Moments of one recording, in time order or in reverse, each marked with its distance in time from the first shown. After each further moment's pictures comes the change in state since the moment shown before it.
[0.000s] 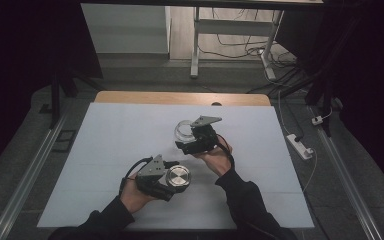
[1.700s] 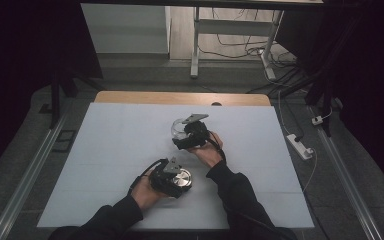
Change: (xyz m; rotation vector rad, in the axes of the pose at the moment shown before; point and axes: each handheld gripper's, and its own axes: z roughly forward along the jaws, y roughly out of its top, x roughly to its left) left arm 0.021 -0.024 0.060 0.299 0.071 -0.044; right arm -0.020 -0.006 0.058 0.090 -0.064 -0.025
